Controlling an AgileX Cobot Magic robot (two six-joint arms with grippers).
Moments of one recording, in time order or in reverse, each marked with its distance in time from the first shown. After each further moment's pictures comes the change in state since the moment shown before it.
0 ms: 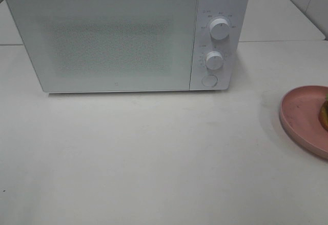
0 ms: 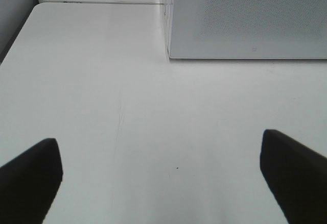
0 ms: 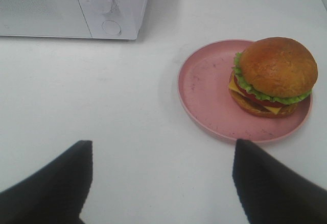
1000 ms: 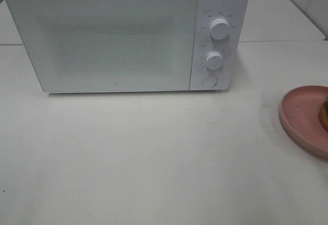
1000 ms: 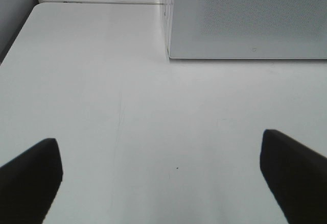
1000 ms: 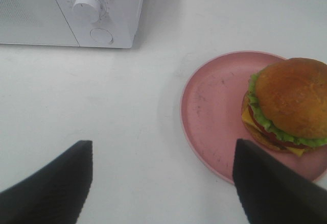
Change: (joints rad) left arm 0.000 0.000 0.000 0.000 0.000 0.000; right arm 0.000 0.477 0.000 0.000 -0.373 0.002
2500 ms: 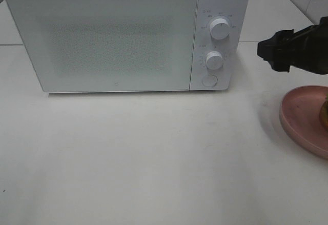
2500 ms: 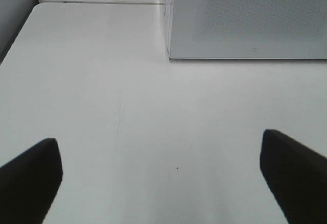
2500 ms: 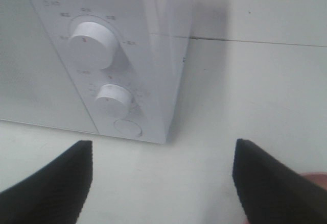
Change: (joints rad) left arm 0.000 0.000 0.000 -0.001 0.000 0.000; right arm 0.128 0.607 0.000 0.002 -0.805 -0.006
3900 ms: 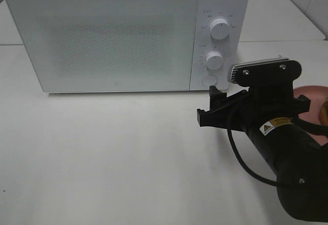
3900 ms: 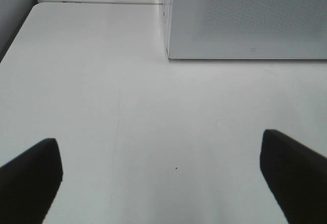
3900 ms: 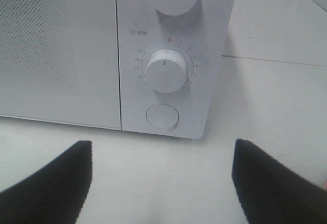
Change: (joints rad) left arm 0.000 0.000 0.000 -0.002 0.000 0.000; right arm 0.633 0.520 0.172 0.863 -1.005 -0.354
